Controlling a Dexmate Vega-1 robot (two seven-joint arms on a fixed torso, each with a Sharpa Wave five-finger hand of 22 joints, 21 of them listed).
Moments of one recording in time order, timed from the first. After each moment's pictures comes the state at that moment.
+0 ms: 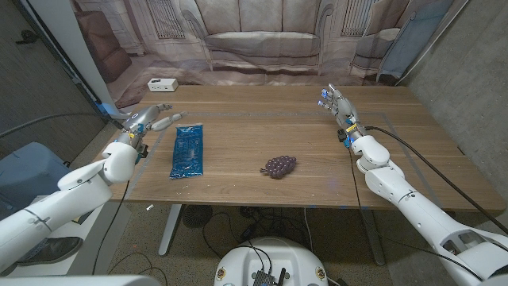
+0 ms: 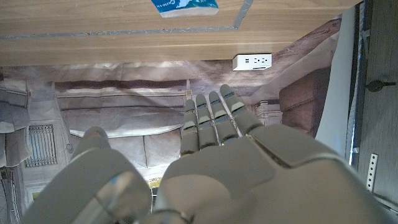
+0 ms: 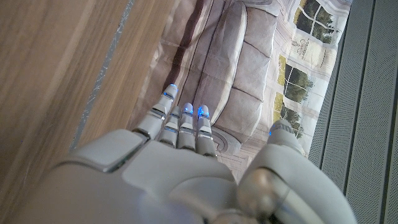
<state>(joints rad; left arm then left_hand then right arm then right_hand) 1.23 1.06 0.16 -1.89 0.20 0.23 0.39 0.24 -0.07 0.24 -0.02 0.21 0.38 0.08 0.20 0.18 0.40 0.04 0.24 0.20 0.35 0.04 0.19 0.18 0.33 0.07 0.23 0.17 -0.80 -0.49 -0.39 -1.28 0.54 0.42 0.00 0.30 0.06 0.18 -0.12 0.19 0.31 0.13 0.22 0.18 0.27 0.15 0.23 0.19 0.15 0.08 0.24 0.21 0.40 0.00 0.21 0.17</state>
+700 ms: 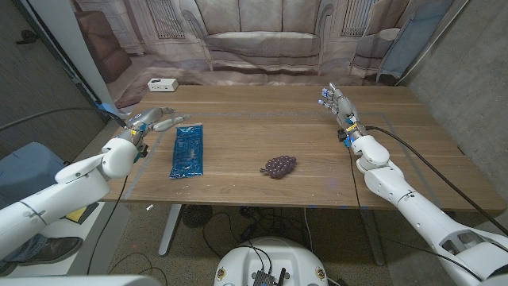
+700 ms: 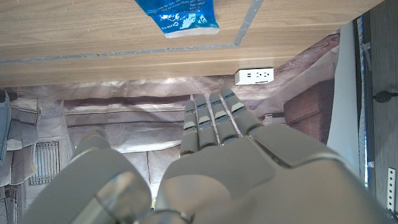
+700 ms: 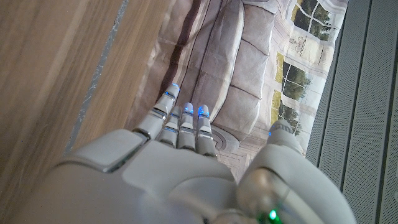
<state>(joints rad) 1.20 1.12 0.18 -1.90 0.16 0.27 0.30 0.24 -0.07 0.24 -0.02 0.21 0.37 0.08 0.19 0.18 0.39 0.04 0.23 0.20 0.34 0.05 0.19 0.18 0.32 0.07 0.22 0.17 -0.80 -0.49 -0.38 -1.28 0.54 0.43 0.00 0.30 0.06 0.18 -0.12 0.19 0.30 0.12 0.20 0.18 0.26 0.14 0.21 0.19 0.15 0.08 0.24 0.21 0.42 -0.02 0.21 0.17</state>
